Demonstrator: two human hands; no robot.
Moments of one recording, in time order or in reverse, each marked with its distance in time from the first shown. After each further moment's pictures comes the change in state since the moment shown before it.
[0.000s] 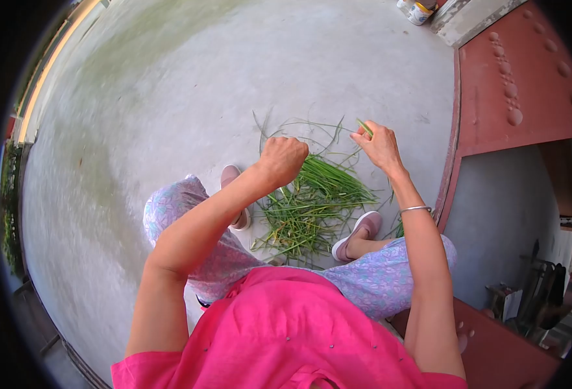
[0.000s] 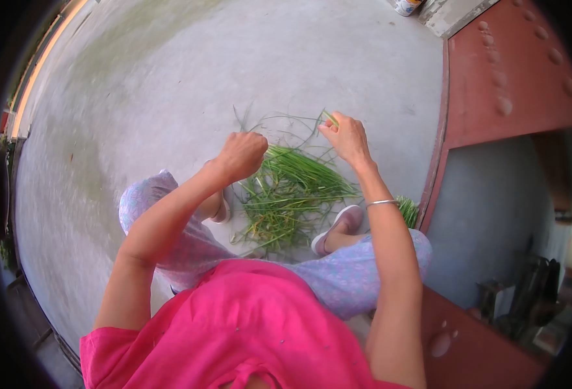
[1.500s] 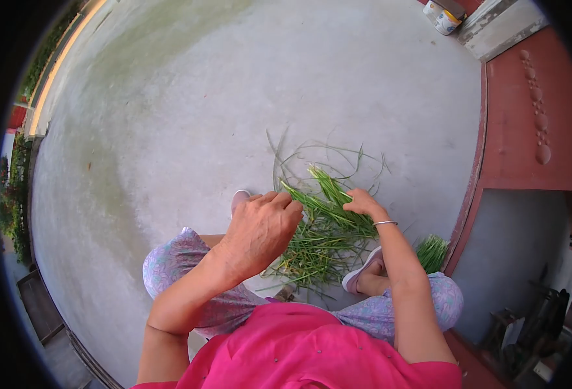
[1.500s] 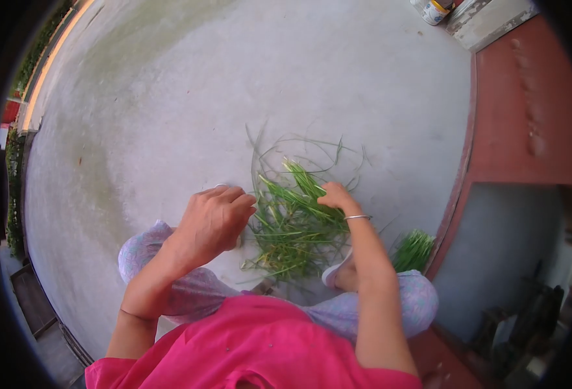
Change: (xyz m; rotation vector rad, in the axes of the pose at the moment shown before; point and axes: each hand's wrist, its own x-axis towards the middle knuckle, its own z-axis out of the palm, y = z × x) left_hand -0.025 -0.021 -0.048 -0.166 0.144 0.000; right_hand 0.042 0.147 0.184 -0.026 -0.692 0.089
